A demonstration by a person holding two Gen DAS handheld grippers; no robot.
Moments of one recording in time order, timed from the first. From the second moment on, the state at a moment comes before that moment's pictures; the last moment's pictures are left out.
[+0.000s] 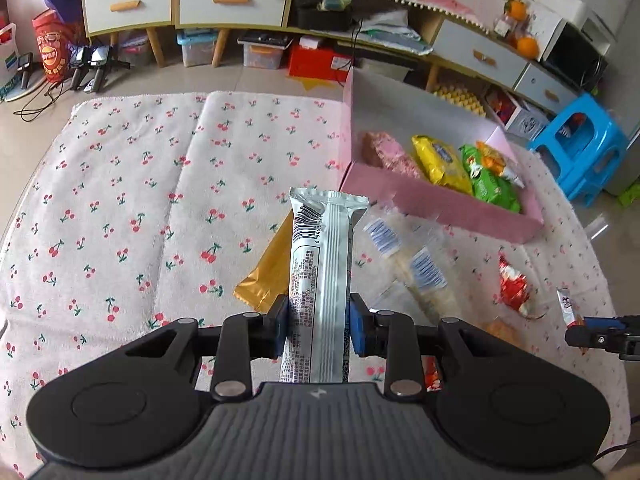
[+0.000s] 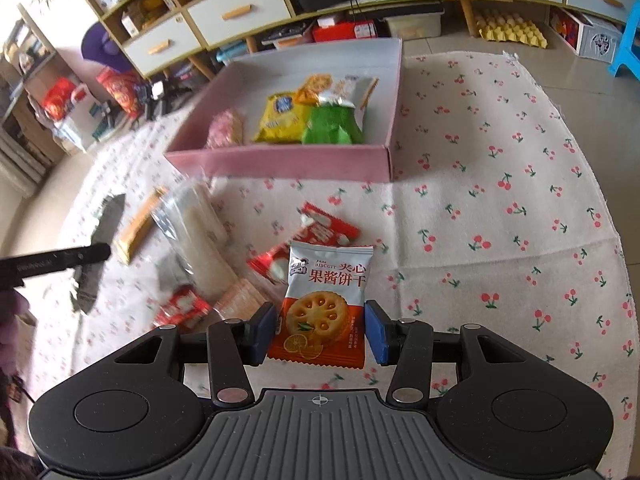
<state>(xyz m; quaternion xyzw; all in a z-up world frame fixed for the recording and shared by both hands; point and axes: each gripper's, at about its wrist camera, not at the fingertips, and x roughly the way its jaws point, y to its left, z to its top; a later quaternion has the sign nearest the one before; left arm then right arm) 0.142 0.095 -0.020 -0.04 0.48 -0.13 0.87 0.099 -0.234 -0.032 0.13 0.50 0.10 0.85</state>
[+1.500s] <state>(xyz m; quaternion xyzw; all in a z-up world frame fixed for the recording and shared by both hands) 0.218 0.009 -0.016 -0.07 0.43 -0.17 0.88 0.245 -0.256 -0.007 0.31 0.39 0.07 0.87</state>
